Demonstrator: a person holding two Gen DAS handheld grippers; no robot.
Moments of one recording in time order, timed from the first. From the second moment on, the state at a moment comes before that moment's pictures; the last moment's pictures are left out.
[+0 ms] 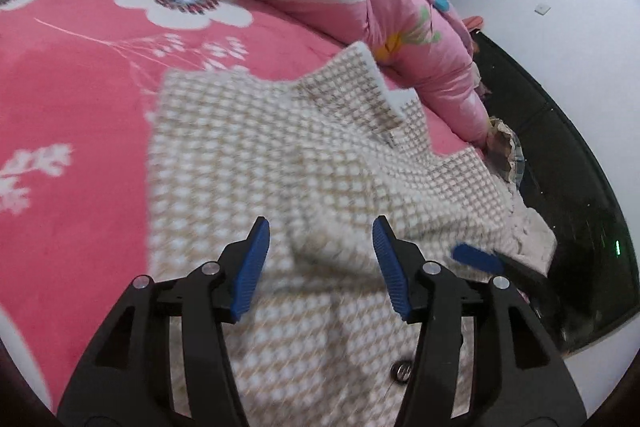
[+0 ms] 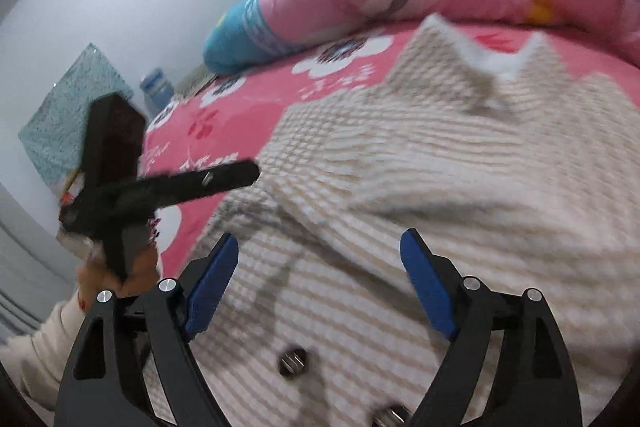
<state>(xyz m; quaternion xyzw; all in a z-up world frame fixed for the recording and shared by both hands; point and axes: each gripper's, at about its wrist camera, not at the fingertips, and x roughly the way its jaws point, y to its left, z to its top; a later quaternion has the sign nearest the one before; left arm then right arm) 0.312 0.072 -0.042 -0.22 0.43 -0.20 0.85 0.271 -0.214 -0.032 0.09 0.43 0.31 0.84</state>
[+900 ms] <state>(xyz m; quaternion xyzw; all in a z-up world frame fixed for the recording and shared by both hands) 0.372 0.066 -0.040 -0.09 0.45 -0.06 0.88 0.236 -0.343 -0.069 0.23 0.38 0.24 0.86</state>
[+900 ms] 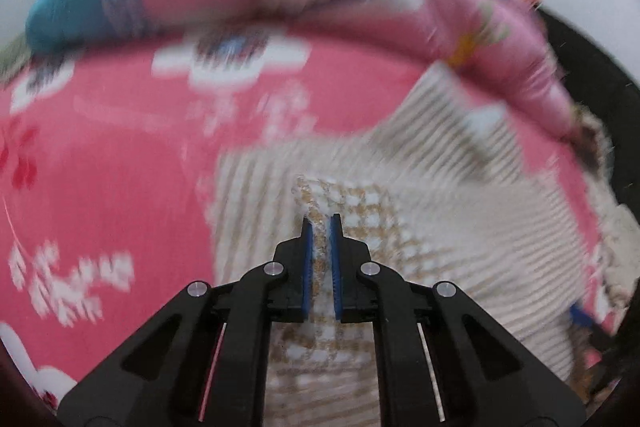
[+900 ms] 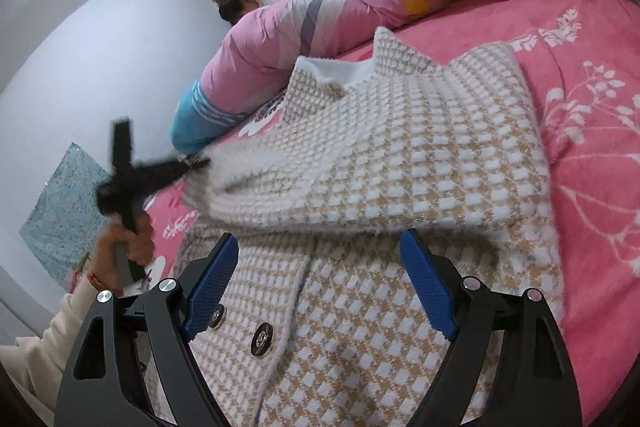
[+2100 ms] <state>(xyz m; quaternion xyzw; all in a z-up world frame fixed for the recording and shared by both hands) 0.343 0.102 -0.043 -0.12 0.40 -0.04 0.91 0.378 -0.429 -0.062 0.19 0.45 0.03 0.87</state>
